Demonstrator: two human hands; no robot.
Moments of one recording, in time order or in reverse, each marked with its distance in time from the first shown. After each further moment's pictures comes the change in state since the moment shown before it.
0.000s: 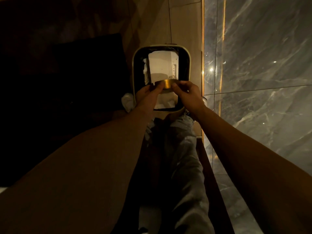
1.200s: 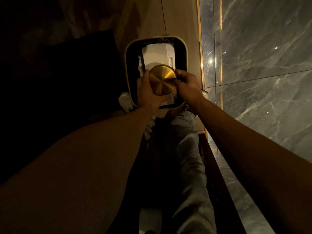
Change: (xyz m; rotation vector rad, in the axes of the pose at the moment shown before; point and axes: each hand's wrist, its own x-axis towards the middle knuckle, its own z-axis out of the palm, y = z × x) left_hand 0.012 -0.013 0.003 0.726 -0.023 0.394; right_hand 0.020 0.006 0.004 -0.028 0.021 -0.023
